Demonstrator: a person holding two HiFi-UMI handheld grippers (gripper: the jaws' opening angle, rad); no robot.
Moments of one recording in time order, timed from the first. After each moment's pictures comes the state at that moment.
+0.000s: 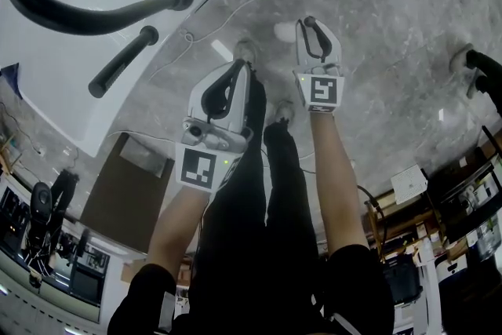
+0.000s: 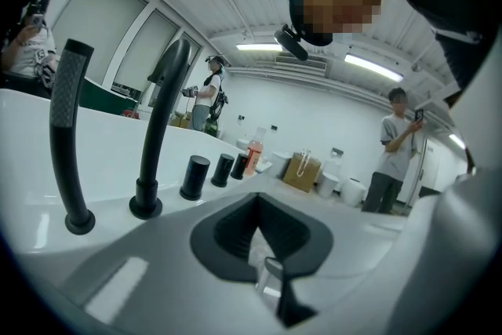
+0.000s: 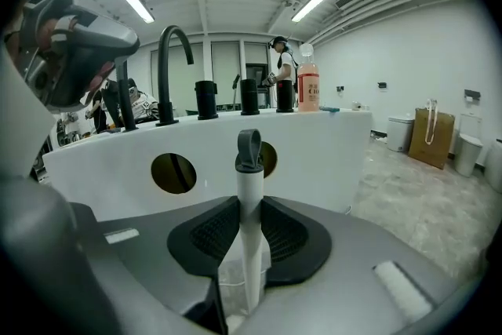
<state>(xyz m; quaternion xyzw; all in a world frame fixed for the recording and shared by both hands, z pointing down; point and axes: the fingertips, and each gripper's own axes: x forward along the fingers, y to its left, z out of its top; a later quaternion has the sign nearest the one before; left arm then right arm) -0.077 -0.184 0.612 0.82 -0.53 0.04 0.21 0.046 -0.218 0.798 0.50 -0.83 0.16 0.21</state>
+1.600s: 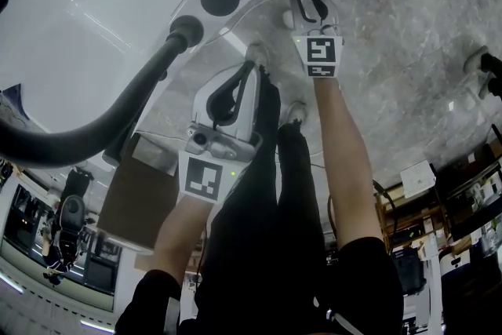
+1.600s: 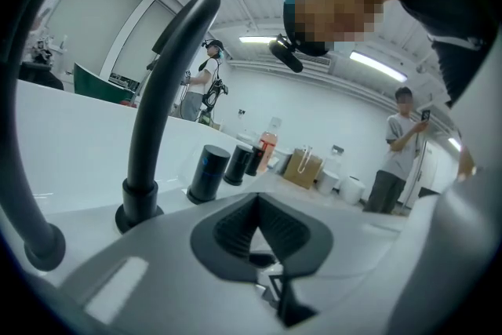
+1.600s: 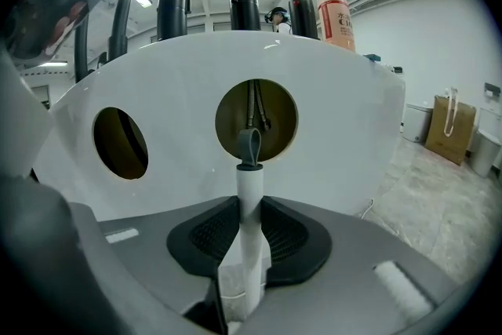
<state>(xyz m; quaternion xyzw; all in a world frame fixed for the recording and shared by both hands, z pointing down) -0.095 -0.243 0.656 0.82 -0.52 0.05 0.24 -0.010 -0.312 0.902 0.46 -0.83 0.18 0.26</state>
